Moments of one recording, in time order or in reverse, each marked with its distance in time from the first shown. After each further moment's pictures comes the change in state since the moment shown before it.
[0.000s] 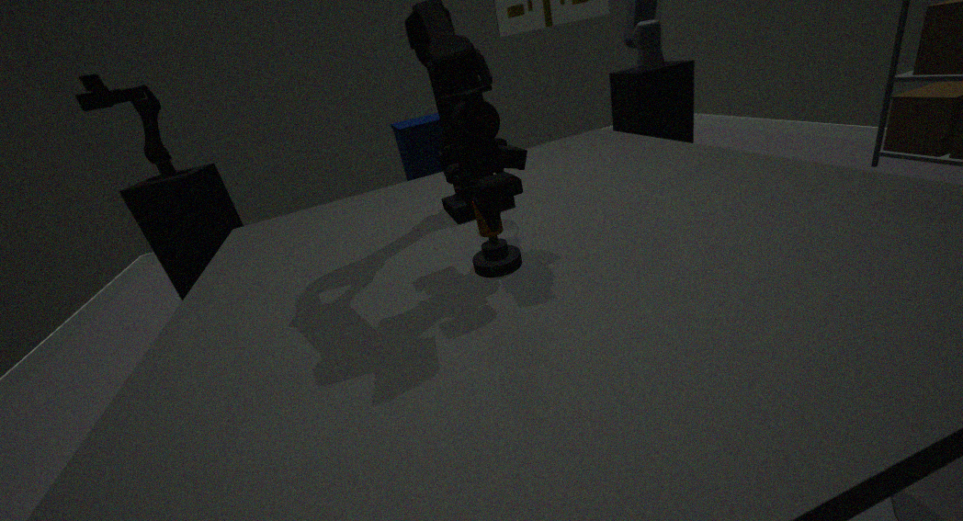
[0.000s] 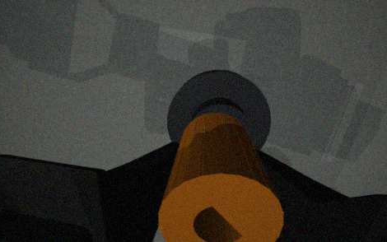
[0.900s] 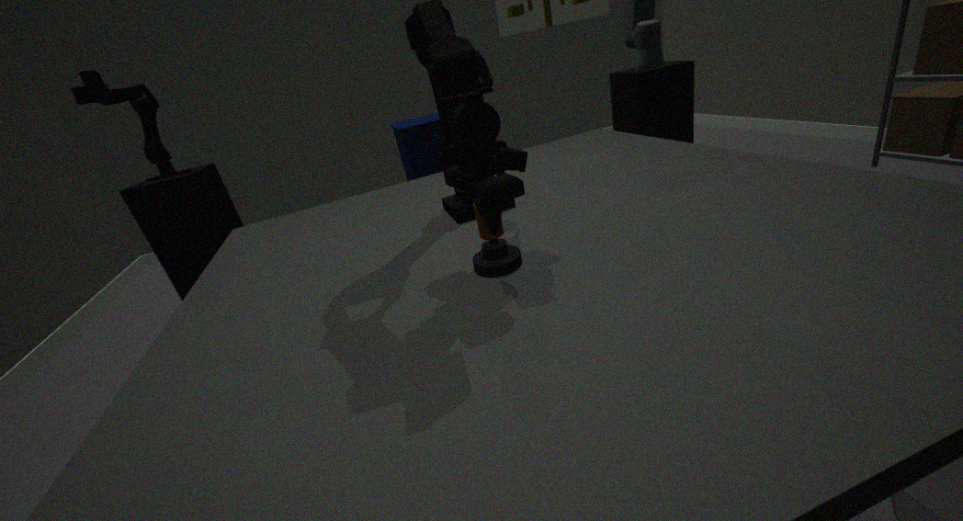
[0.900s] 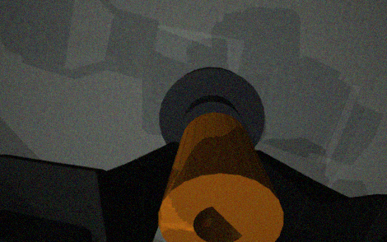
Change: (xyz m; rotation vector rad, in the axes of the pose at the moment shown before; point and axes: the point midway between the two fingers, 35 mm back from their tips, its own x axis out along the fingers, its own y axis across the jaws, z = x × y) arm 0.003 -0.005 -0.002 -0.024 0.001 -0.006
